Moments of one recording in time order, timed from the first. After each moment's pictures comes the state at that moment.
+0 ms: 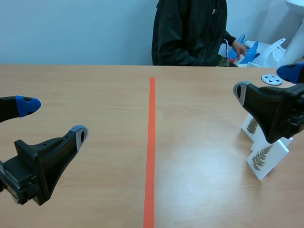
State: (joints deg) left arm 45.0 -28.8 -7.5 122.6 -21.6 -23.0 -3.2; right arm -26.8 18.1 23.8 114.7 32.5 45.3 -15.5
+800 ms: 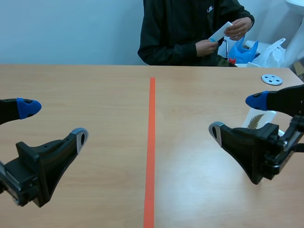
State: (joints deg) left arm 45.0 -28.8 -7.5 122.6 -21.6 -23.0 -2.0; right arm -30.6 25.7 14.5 114.6 30.8 43.0 -15.6
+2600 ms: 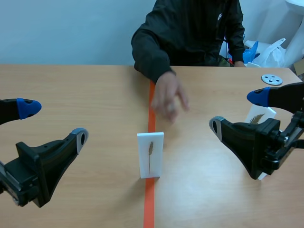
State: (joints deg) left arm 45.0 -28.8 -7.5 122.6 -21.6 -23.0 -2.0; right arm -30.6 25.7 14.5 114.6 30.7 42.9 -13.8
